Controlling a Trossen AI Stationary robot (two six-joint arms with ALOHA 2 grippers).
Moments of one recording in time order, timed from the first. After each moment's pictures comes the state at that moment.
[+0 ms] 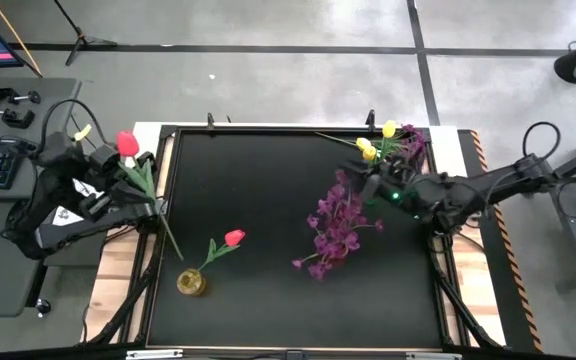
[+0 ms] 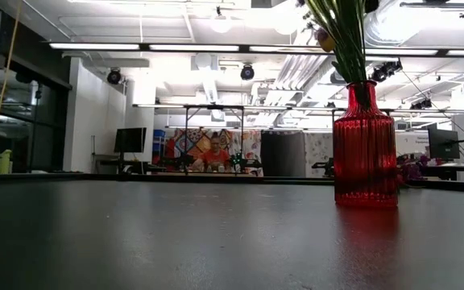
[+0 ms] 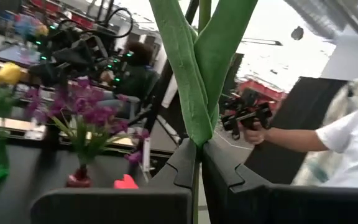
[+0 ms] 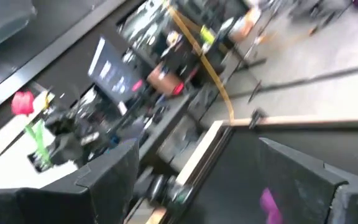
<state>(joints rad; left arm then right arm) 0.50 0.35 0.92 -0.41 0.89 -0.48 0.29 1.04 0.93 0.09 0.87 0.80</state>
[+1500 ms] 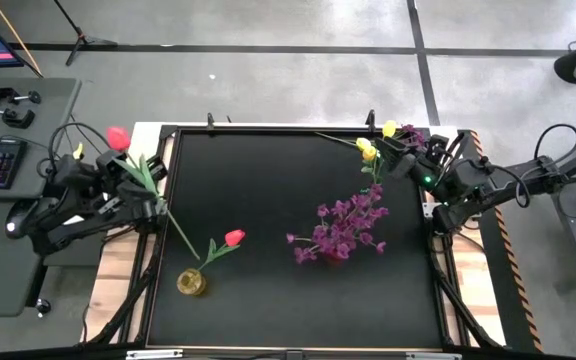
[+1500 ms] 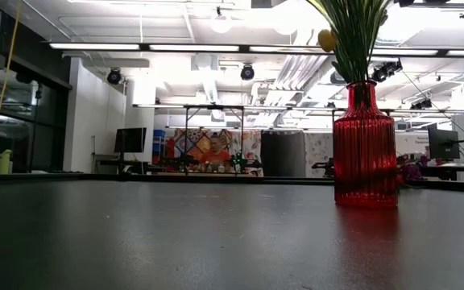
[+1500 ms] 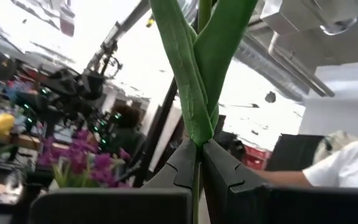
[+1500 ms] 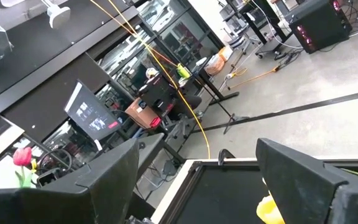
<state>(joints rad) 0.37 0.13 0.53 0.16 0.66 -0.73 0.28 0.81 0.93 -0.09 1.04 0.73</state>
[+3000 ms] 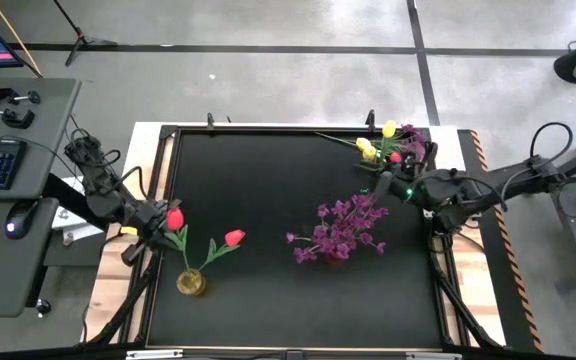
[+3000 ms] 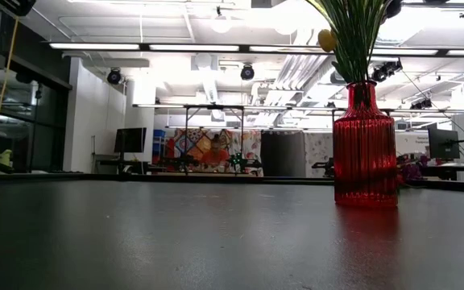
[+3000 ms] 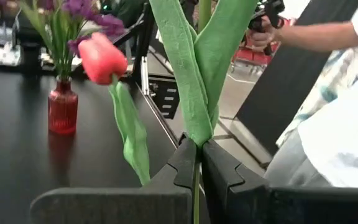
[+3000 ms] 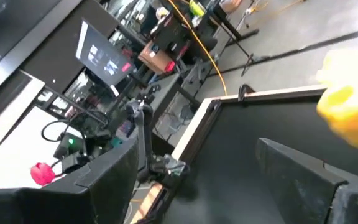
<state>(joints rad) -0.82 0.33 0.53 -0.35 -0.30 -0.34 0.28 0.91 0.93 -0.19 0.81 0.97</state>
